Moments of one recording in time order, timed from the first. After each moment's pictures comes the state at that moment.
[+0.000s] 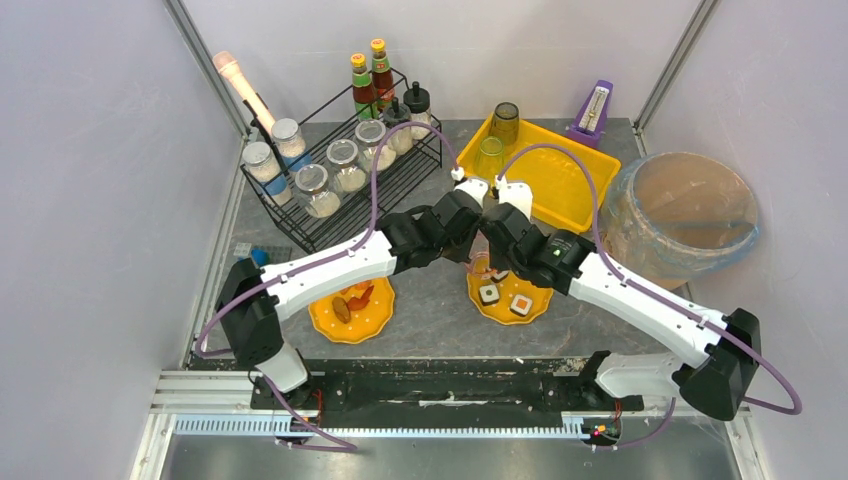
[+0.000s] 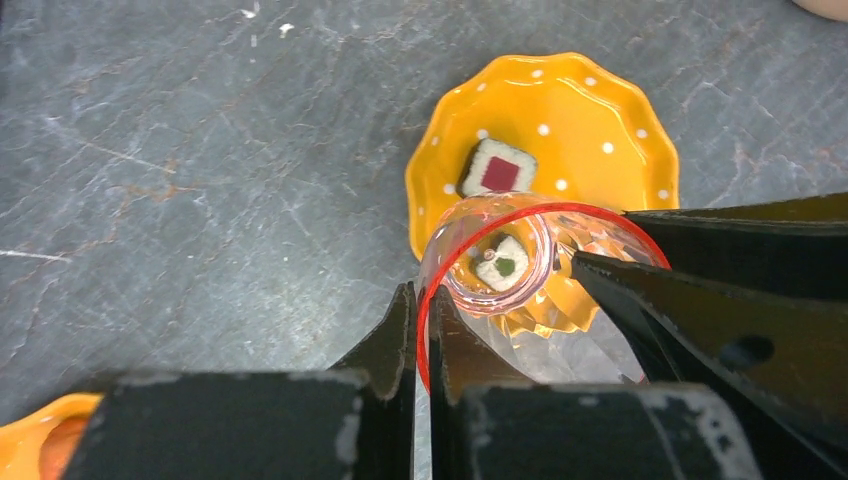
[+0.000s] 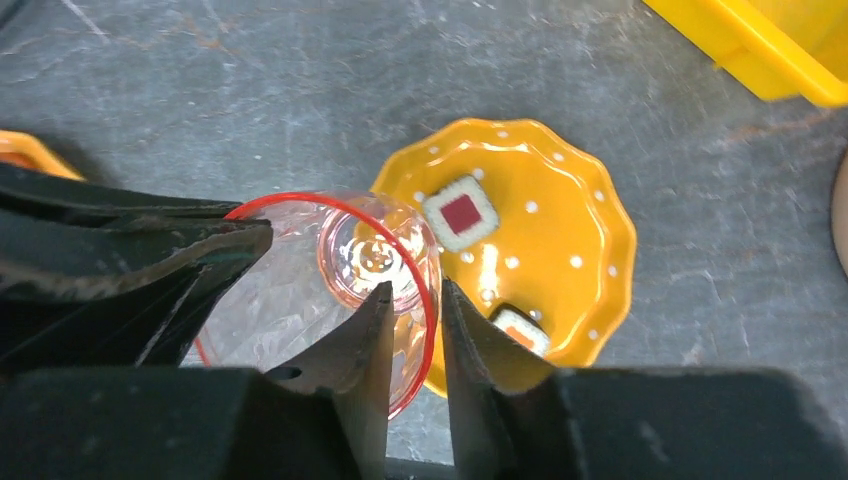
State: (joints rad) left arm -1.01 1.64 1.41 -0.55 -0.25 -0.41; right arm 0.86 1.24 1.11 -0.78 0.51 0.60
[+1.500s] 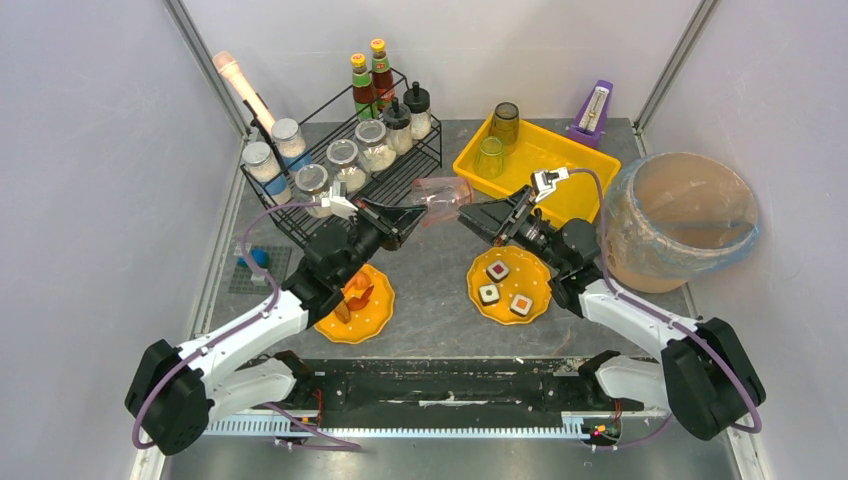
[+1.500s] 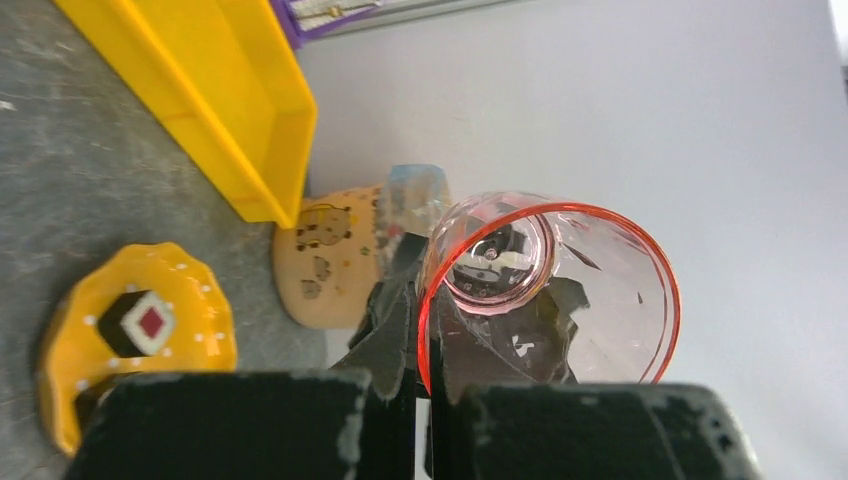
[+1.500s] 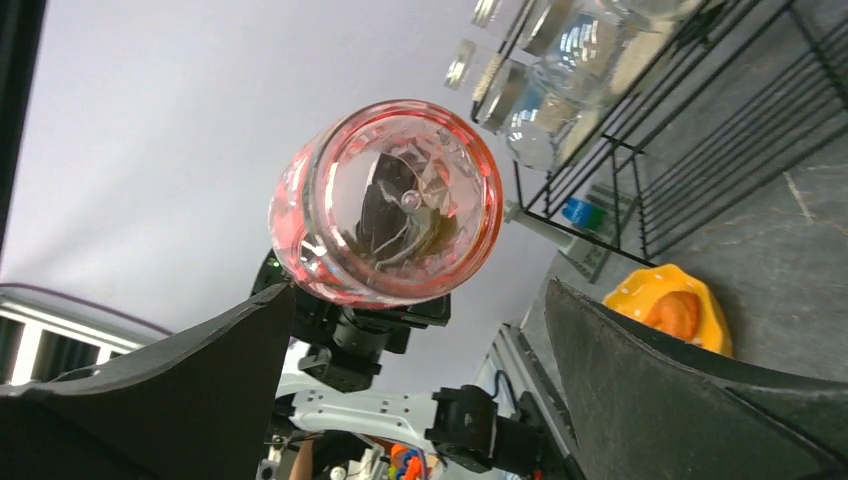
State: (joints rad) left arm -0.67 1.03 0.60 0.45 -0.04 -1.36; right arm 0.48 1.17 0.51 0.88 -0.45 1.30
